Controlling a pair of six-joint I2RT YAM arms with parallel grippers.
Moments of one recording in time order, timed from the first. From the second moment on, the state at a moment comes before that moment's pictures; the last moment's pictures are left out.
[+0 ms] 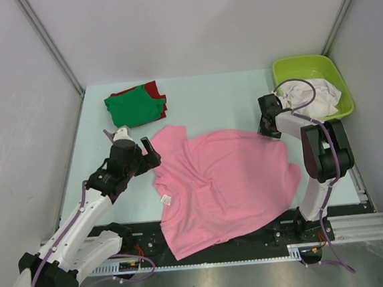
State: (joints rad) left arm -0.42 0.89 0.71 -0.51 -0.20 -0.63; right arm 0.18 1.83 1.13 -0.34 0.32 0.48
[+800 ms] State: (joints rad) left arm -0.42 0.89 0.71 -0.50 -0.19 -0.63; right arm 0.20 1.84 1.20 -0.34 0.36 0.49
